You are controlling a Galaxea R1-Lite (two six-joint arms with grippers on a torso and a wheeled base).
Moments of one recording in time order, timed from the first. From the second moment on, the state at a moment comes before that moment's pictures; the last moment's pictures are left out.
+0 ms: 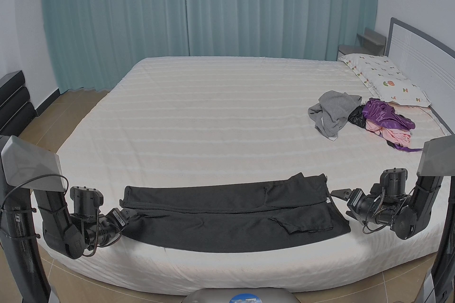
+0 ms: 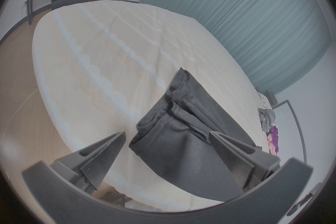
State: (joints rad) left arm -0.04 2.25 -0.31 -1.17 -0.02 -0.78; right arm 0.07 2.23 -0.39 -1.22 0.26 0.81
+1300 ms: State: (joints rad) left arm -0.05 2.29 -0.15 -1.21 0.11 -0.63; right arm 0.06 2.19 -0.24 -1.21 0.24 0.61
